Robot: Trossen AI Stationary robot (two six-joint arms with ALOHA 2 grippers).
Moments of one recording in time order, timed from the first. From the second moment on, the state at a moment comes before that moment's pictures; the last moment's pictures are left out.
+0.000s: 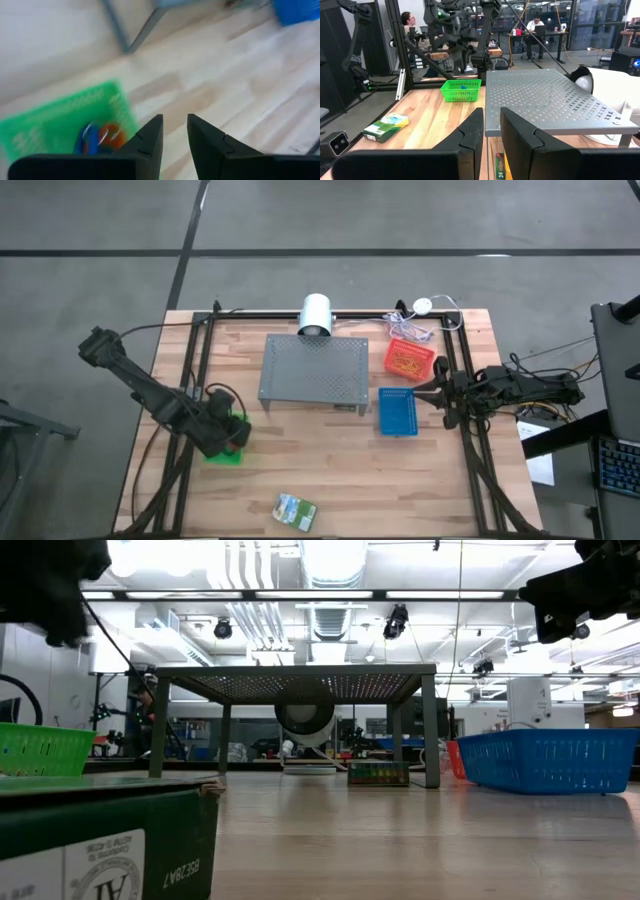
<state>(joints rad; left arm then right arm) -0.64 1.09 0.86 -1.01 -0.46 -1.72 0.13 0.05 0.19 -0.15 0.11 0.10</state>
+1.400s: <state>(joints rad) -0.77 1.38 0.86 -0.36 -0.60 -1.49 0.13 0.05 0.19 -0.15 0.11 0.10</state>
